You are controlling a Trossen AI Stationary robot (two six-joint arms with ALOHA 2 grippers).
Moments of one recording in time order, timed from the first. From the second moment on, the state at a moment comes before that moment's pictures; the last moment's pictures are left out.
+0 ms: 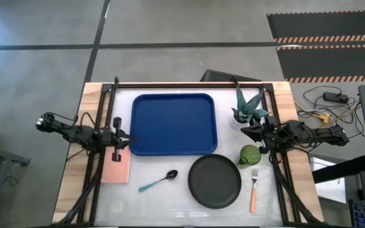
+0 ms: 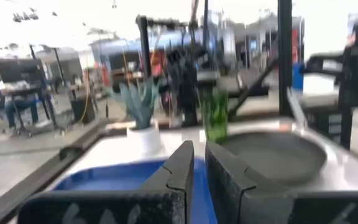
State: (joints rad) left arm -0.37 0.05 0.02 0.13 -0.39 0.16; right arm 0.06 0.03 0.01 0.25 0.08 0.37
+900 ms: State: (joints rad) left arm -0.37 0.05 0.02 0.65 -0.39 0.03; right arm 0.06 0.03 0.01 0.28 0.25 0.34
